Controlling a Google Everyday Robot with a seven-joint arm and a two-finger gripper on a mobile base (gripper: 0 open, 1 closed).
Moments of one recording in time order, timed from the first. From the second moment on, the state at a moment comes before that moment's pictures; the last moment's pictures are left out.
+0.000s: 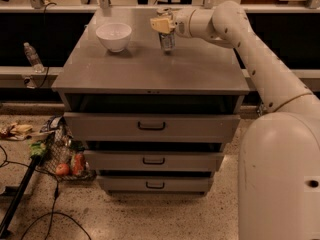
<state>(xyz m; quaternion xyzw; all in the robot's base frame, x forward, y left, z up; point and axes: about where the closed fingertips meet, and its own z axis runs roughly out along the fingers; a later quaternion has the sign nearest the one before) 0.871 -0.013 0.922 -0.33 0.69 0.26 0.59</state>
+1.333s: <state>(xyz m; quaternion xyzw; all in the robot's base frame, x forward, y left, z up) 0.808 0.129 1.043 -0.40 0.60 0.37 0.58</state>
